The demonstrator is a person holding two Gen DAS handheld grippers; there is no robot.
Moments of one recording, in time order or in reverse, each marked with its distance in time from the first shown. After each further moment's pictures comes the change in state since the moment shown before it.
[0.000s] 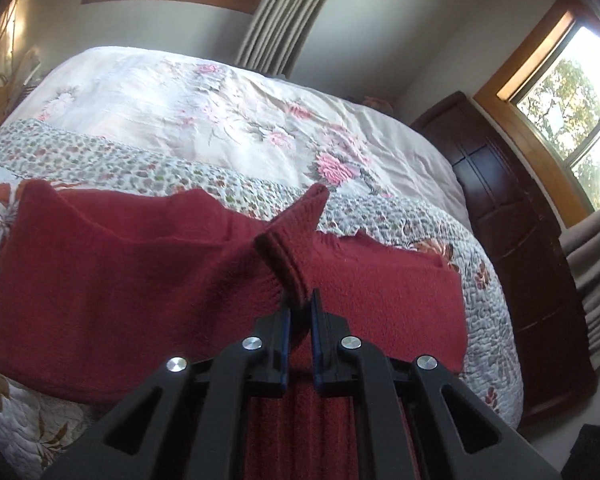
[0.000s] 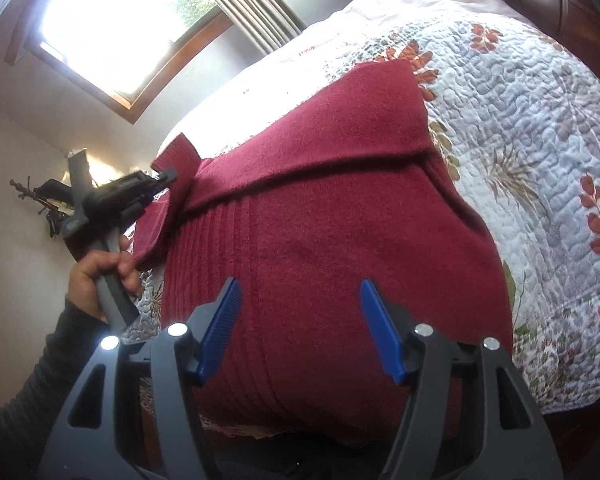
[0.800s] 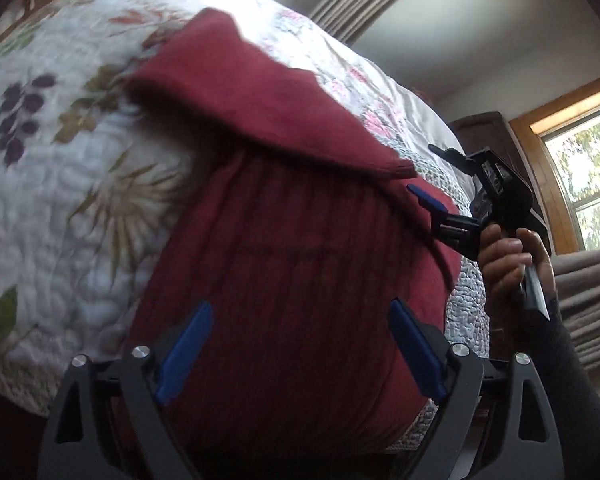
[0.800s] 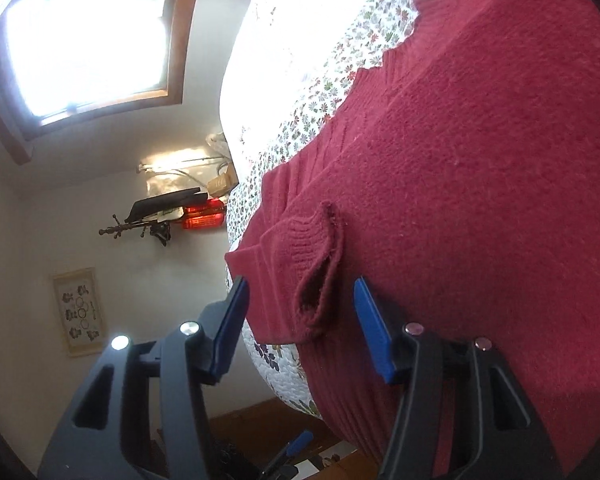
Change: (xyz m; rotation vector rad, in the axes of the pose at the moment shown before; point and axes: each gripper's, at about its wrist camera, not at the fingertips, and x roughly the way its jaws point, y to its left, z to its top) left arm -0.120 0.077 -0.160 -0.409 0.094 -0.009; right arm 0.226 0.045 0.152 0.376 0.453 0.474
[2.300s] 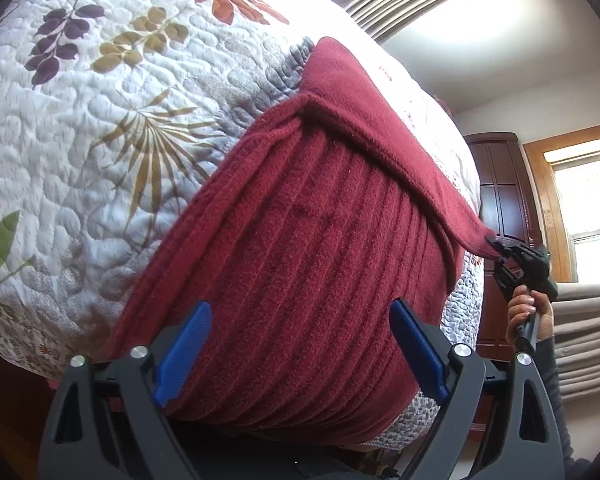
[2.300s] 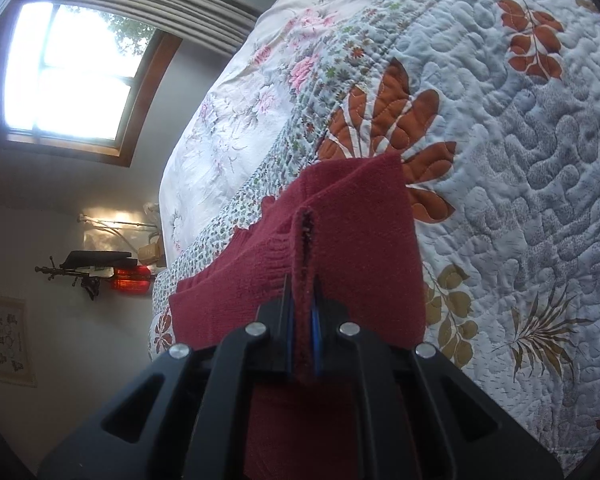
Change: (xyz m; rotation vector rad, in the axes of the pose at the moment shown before) left arm 0.017 0.002 -0.001 -0.065 0.058 -0.020; right arm -0.195 -0.055 0.037 -0.090 -0.329 -0.294
